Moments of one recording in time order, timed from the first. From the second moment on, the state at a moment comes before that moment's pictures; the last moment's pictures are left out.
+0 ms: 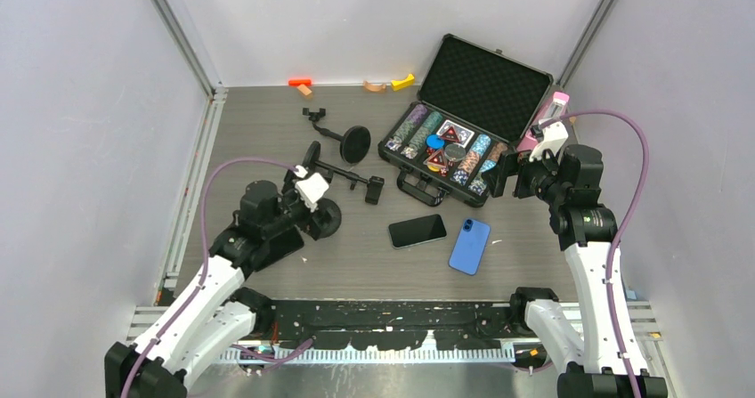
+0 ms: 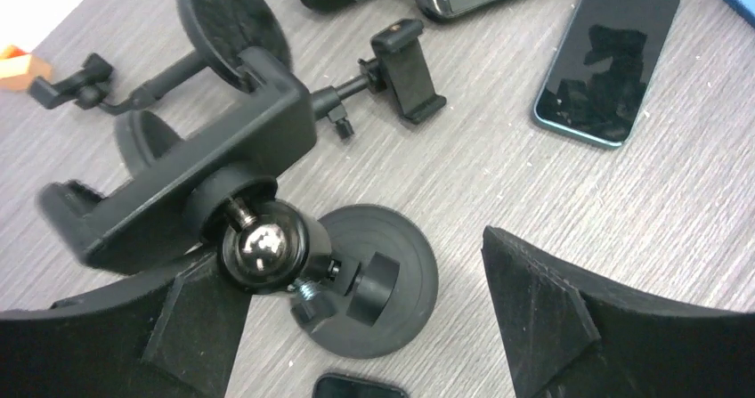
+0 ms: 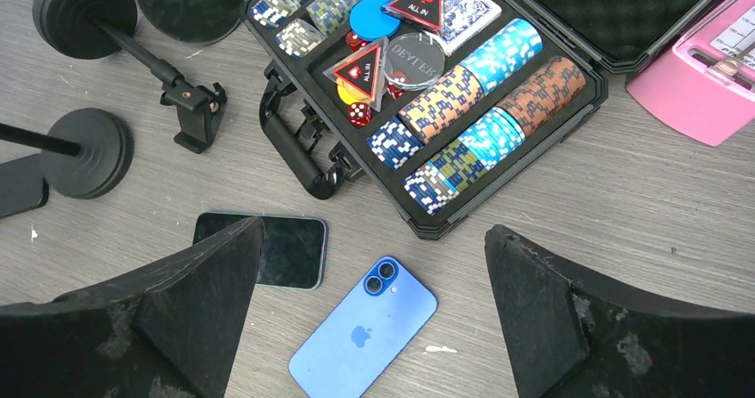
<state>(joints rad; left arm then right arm) -0.42 0.76 0.51 -0.13 0.36 0.37 -0.06 0.80 0.89 -0.54 -0.41 0.00</state>
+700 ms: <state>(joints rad) -0.41 0.82 0.79 -0.44 0.17 0.31 -0.06 0.81 0.89 -0.54 -0.40 0.00</state>
